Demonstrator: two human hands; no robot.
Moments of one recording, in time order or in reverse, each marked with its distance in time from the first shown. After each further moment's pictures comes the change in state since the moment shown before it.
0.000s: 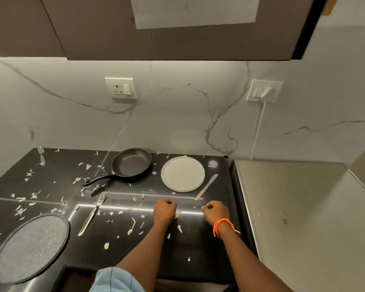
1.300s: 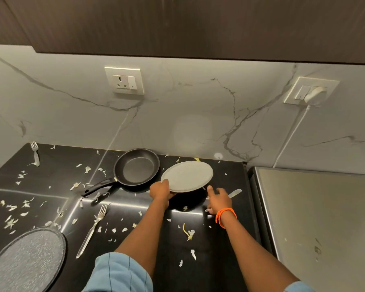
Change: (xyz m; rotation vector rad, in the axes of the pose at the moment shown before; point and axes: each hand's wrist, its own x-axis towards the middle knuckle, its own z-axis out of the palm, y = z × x) left_hand 0.190 0.042 -0.025 -0.774 0.109 -0.436; right_hand 0.142 -0.080 0.047 0.268 -0.050 0.221
